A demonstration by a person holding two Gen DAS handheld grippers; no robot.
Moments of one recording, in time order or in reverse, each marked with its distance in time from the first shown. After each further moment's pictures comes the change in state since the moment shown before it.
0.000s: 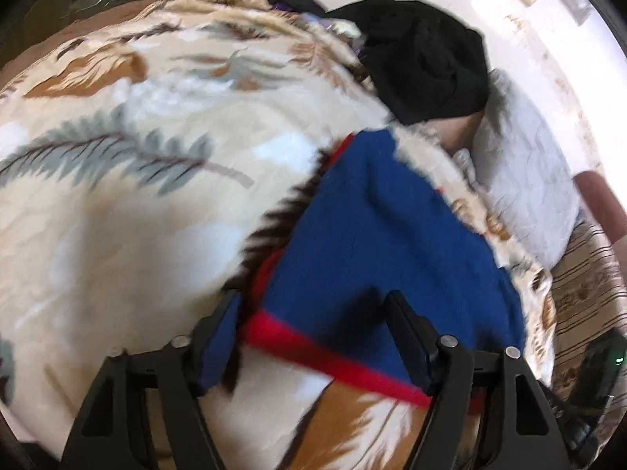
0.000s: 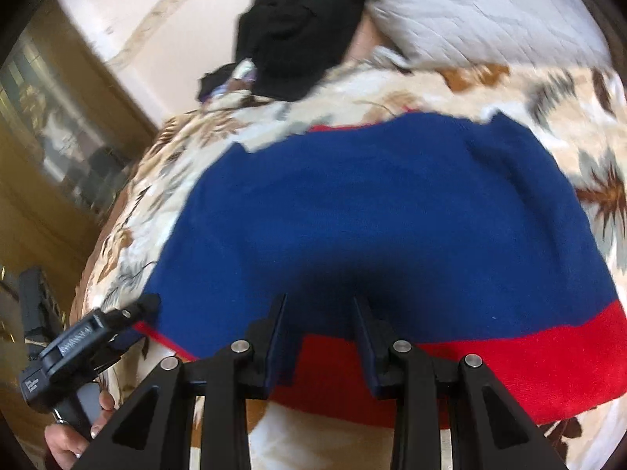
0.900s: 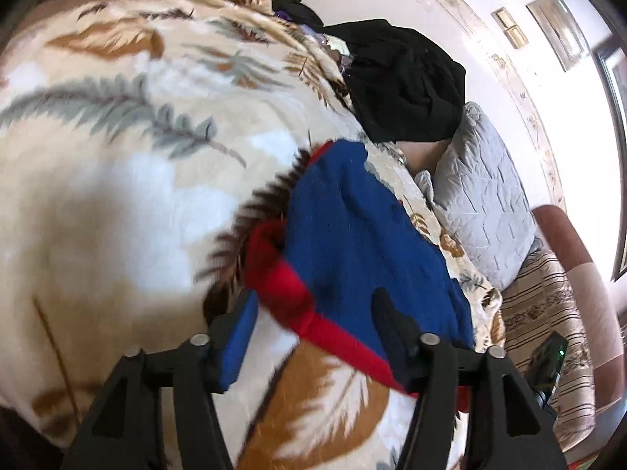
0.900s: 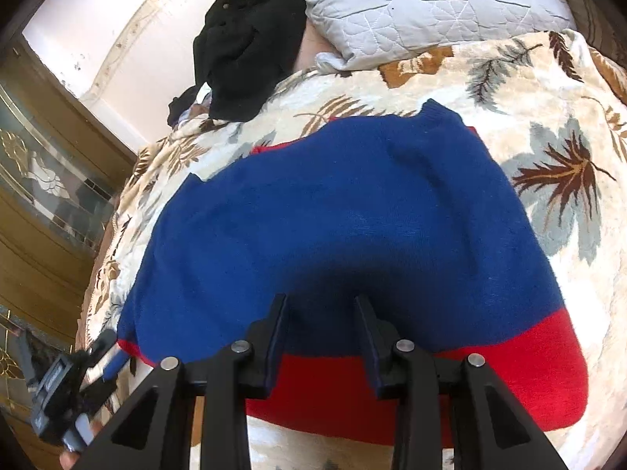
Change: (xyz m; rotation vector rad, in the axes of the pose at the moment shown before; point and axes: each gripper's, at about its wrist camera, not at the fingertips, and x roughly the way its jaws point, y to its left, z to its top) left arm -0.029 0.022 -0.031 -0.134 -0.011 -0.154; right arm -0.019 -0.043 0.012 0.080 -0.022 -0.026
